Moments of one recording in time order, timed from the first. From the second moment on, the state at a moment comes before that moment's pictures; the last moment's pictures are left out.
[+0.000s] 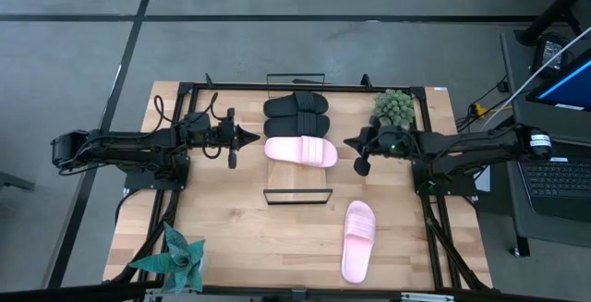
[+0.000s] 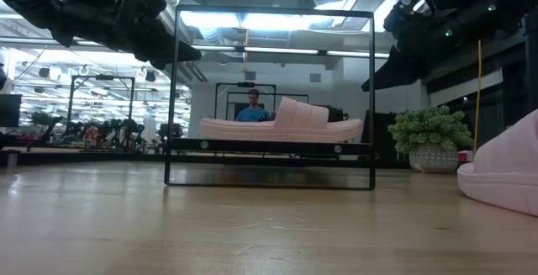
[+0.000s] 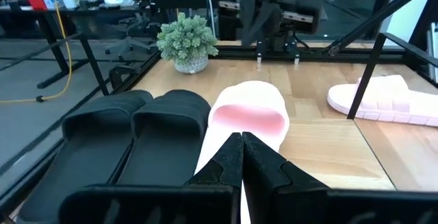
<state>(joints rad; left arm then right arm) 0.32 0.86 0.30 0.37 0.14 0.06 -0.10 0.99 0.45 0.04 0.25 0.05</state>
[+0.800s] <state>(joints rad) 0.32 0.86 0.30 0.22 0.04 0.01 0.07 1.29 0.40 0.30 0.26 0.28</state>
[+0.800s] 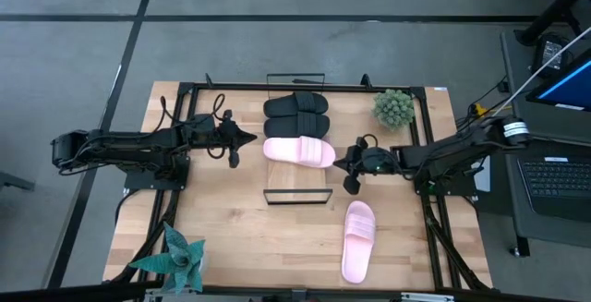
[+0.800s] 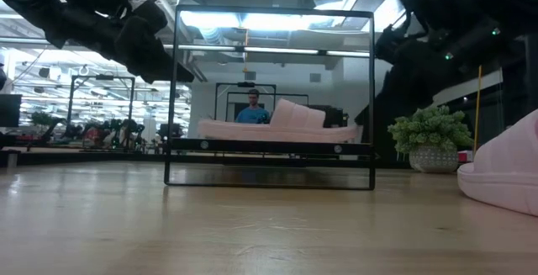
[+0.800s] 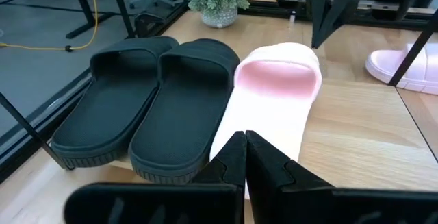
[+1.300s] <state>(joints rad) 0.32 0.86 0.30 0.22 0.04 0.01 0.02 1.33 0.40 0.38 0.27 0.20</state>
